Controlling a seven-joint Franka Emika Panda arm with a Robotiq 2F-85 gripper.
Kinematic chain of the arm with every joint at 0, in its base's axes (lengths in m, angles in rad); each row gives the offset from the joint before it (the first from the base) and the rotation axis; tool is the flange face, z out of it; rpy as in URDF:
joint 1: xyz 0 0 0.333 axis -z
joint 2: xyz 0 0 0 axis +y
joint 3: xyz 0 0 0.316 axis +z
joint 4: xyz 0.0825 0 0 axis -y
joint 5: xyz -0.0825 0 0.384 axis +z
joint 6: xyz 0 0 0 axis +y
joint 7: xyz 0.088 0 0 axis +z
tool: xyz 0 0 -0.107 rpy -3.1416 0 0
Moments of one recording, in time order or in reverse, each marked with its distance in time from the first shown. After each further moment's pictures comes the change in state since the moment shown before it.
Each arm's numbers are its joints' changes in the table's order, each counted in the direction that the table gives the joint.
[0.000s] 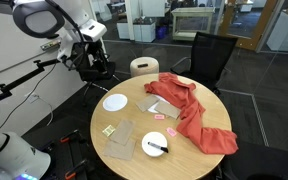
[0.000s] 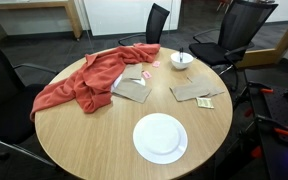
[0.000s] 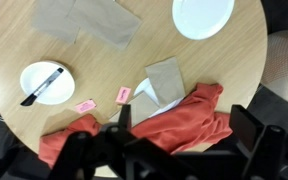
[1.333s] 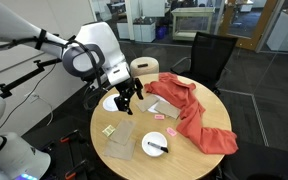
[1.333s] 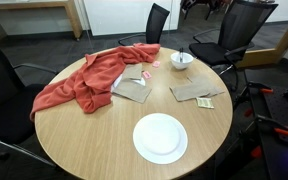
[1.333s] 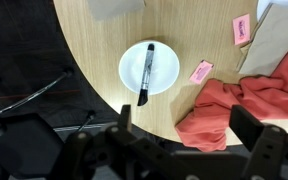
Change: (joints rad) arm 0.220 0.353 -0.020 0.015 -0.457 -0.290 -0.802
